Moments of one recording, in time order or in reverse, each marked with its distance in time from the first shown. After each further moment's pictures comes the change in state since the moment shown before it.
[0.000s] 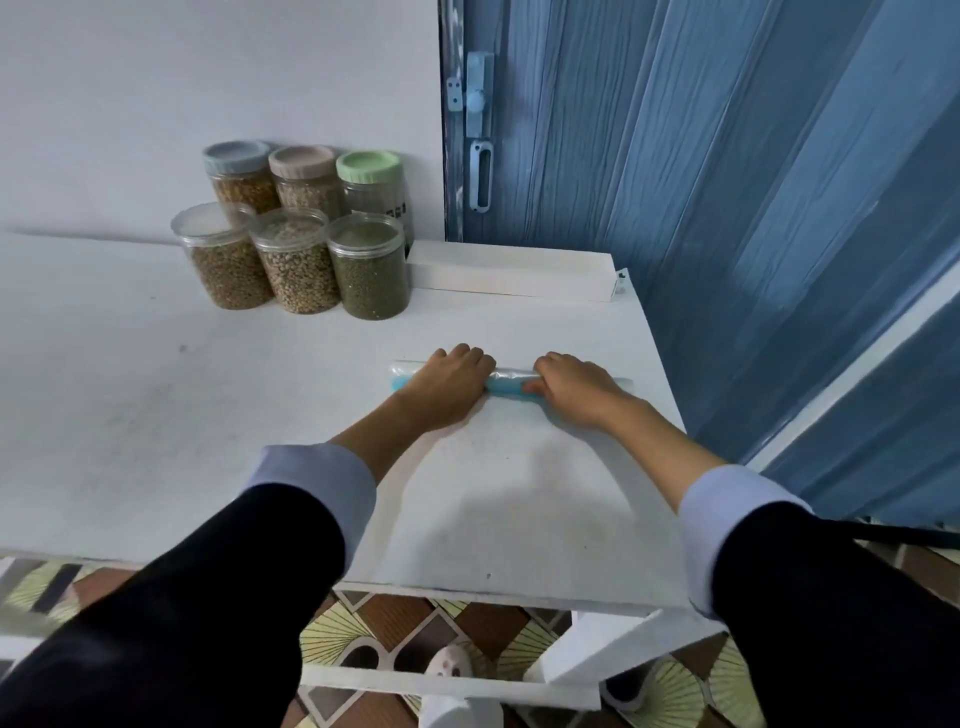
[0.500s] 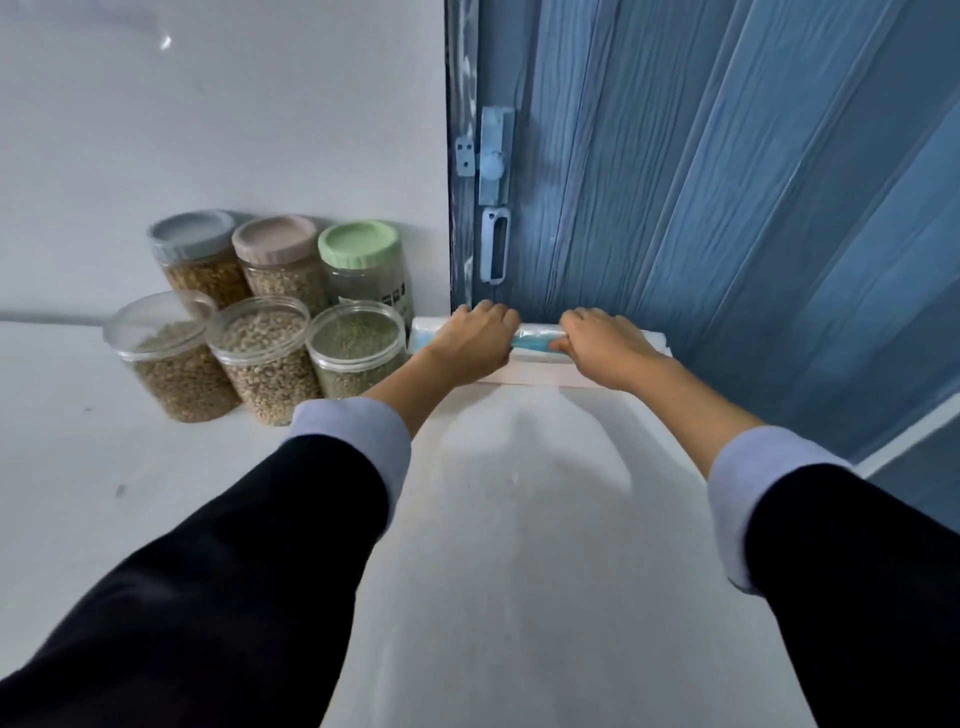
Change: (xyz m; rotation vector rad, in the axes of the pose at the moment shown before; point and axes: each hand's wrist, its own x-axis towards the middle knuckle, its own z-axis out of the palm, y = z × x) left_hand 0.173 -0.113 -0.031 0.134 0.052 0.001; right_hand 0.169 0.040 -0.084 -0.154 0.102 0.083
